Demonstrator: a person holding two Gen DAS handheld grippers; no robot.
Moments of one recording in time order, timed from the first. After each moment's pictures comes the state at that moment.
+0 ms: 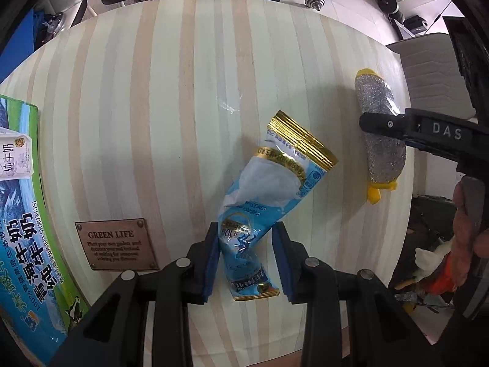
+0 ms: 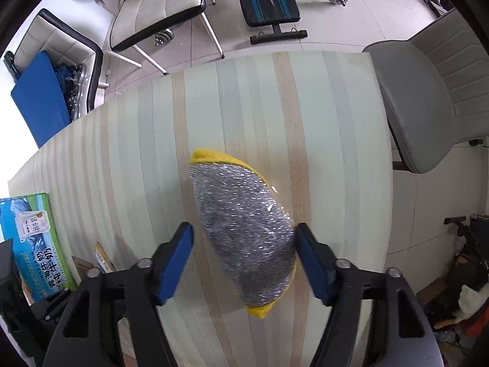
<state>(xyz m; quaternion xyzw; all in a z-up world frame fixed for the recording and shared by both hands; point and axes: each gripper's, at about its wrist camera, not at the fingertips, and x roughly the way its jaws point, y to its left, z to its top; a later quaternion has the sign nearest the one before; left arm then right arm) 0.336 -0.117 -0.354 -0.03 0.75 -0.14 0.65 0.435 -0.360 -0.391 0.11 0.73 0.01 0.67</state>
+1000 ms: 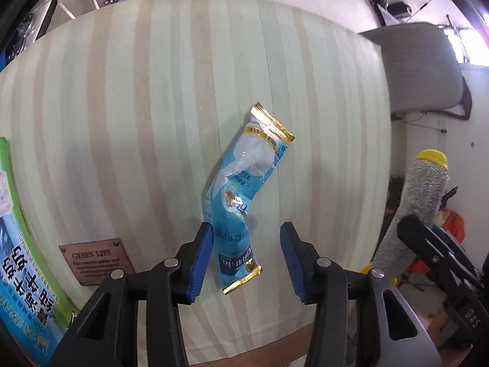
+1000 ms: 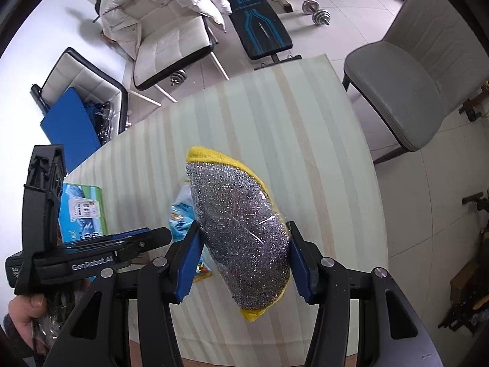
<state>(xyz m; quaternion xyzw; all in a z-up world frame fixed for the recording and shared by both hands) 0.350 -0.137 -0.356 -0.03 0.78 -0.19 0.60 0.326 -0.360 -0.297 0.20 0.66 -0.01 0.73</state>
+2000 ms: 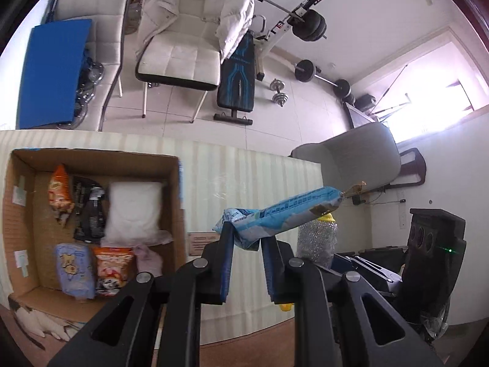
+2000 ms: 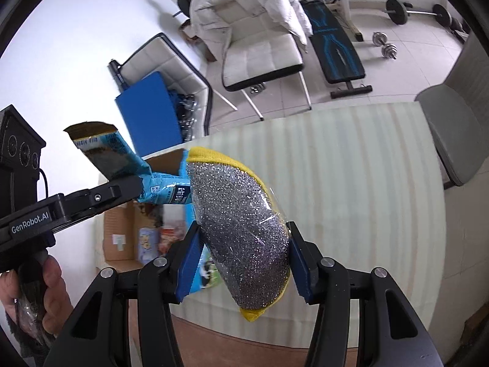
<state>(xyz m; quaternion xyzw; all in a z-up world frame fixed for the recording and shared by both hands) 0.309 0.108 -0.101 -0.17 0.59 -0.18 0.76 0.301 -0.182 -0.166 0.19 0.59 0.15 0.77</state>
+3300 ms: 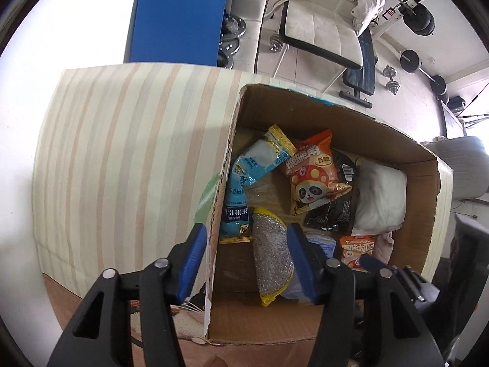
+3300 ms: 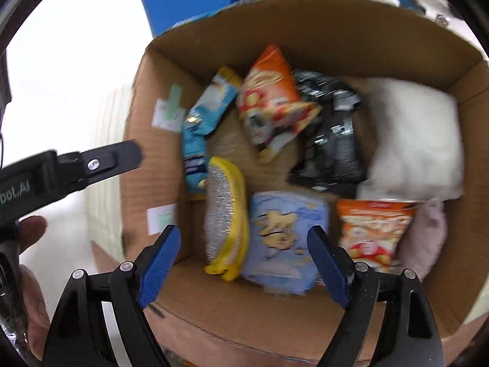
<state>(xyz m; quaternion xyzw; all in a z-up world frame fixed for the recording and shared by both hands) 0.321 0.365 -0.226 -0.08 0.69 0.00 0.72 0.317 0.197 -0.321 0.11 0.70 0.15 0.69</state>
